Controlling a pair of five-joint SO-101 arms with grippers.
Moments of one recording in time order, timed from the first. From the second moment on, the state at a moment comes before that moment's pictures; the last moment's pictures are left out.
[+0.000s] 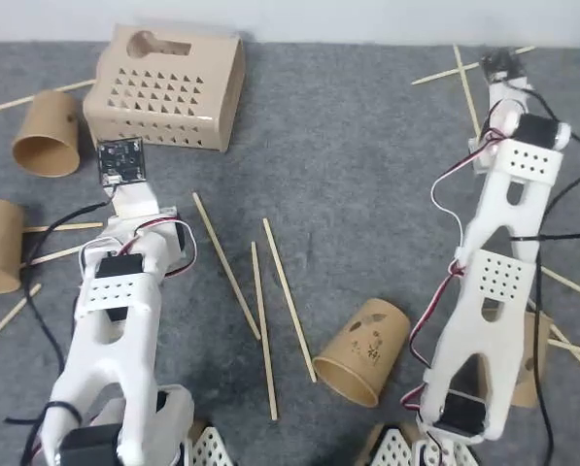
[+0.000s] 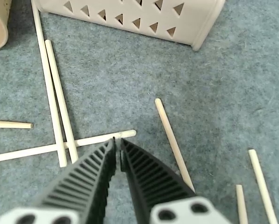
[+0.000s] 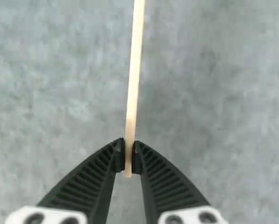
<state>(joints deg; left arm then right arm) -13.8 -27.5 62.0 28.2 6.8 12.3 75.3 -95.2 90.9 27.3</state>
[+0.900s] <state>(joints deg) -13.8 -27.5 62.0 28.2 6.8 16.6 61.5 -75.1 100.7 38.7</state>
